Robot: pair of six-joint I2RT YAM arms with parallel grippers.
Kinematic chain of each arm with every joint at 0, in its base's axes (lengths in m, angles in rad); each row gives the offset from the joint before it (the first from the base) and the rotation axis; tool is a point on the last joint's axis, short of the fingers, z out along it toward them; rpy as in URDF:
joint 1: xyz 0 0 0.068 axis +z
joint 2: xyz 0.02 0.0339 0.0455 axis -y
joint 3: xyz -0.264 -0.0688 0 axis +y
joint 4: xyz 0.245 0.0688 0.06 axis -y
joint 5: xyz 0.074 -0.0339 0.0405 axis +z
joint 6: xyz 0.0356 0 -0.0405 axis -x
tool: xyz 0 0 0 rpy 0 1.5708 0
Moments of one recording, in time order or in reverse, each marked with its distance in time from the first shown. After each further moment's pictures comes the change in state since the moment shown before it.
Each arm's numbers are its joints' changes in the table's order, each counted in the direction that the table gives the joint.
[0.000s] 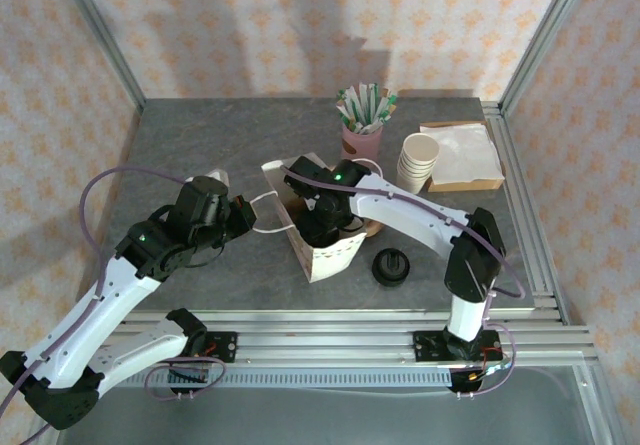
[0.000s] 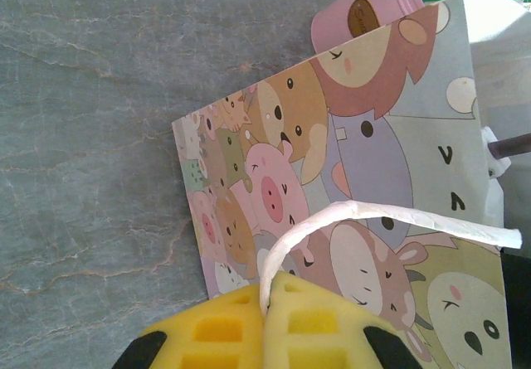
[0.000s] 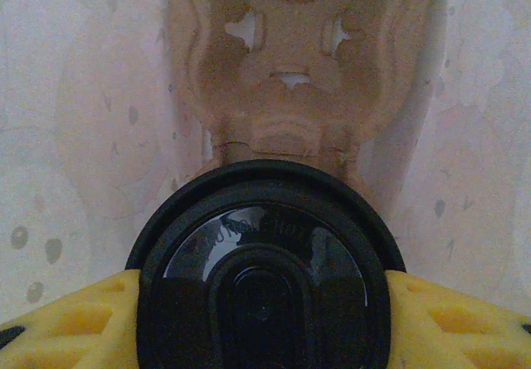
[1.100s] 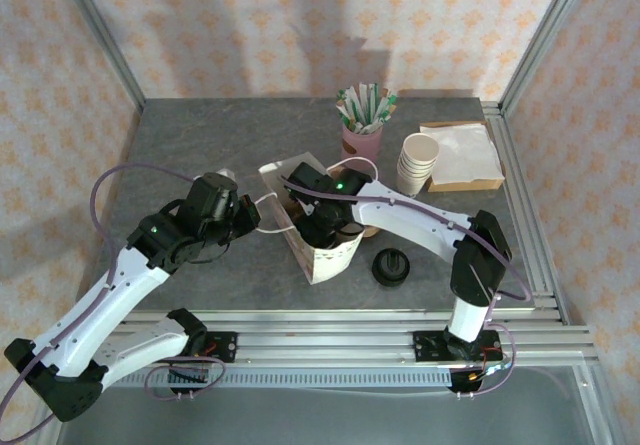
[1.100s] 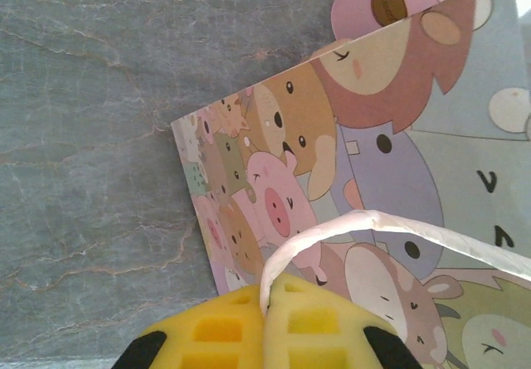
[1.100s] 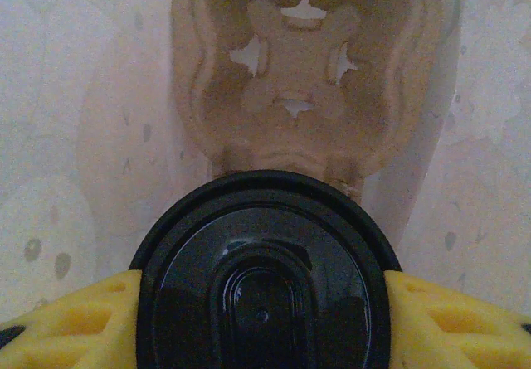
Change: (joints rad) left arm 0.000 -0.057 0.000 0.001 0.000 -0.007; right arm 0.021 0.032 0.092 0.120 -0.017 0.100
